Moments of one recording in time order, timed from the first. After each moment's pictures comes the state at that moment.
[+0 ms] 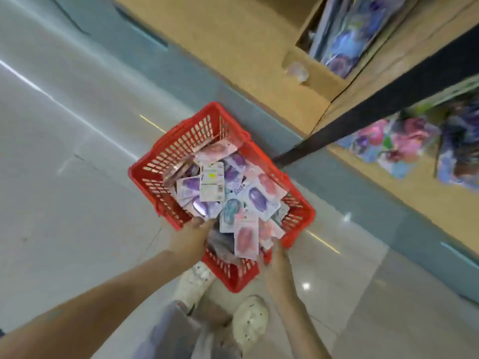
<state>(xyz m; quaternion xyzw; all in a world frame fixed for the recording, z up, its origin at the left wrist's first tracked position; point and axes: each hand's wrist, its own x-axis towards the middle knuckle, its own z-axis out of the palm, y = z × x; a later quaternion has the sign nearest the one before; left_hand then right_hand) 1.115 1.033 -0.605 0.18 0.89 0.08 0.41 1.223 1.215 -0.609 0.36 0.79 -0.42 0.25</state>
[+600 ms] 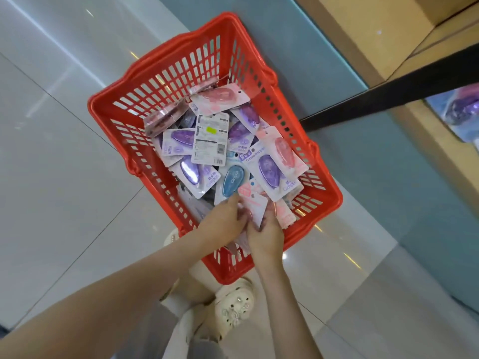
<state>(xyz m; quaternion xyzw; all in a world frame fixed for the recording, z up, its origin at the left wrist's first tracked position) 1.149 1.104 -0.708 -0.02 0.82 0.33 0.47 1.202 1.202 -0.686 0.39 0.78 -0.43 0.21</state>
